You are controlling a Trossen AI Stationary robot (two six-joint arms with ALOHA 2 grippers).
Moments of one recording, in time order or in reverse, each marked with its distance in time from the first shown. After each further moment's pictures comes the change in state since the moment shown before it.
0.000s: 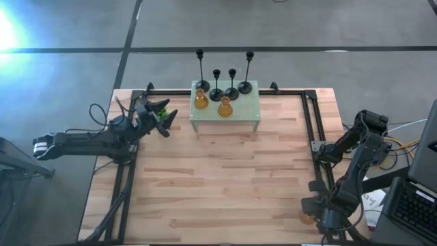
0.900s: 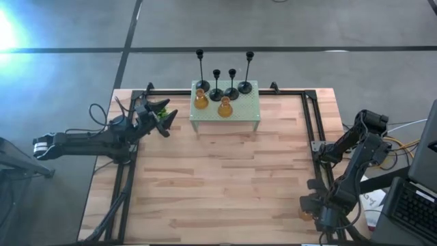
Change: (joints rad) left arm 0.000 0.000 0.000 0.000 0.000 0.000; right arm 0.000 0.000 -0.057 0.026 0.035 0.003
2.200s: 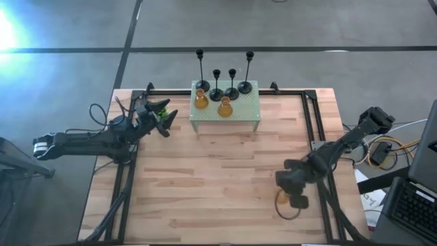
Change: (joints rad) left arm 0.000 0.000 0.000 -0.003 0.000 0.000; right arm -0.543 -0.123 0.043 0.012 -0.132 -0.449
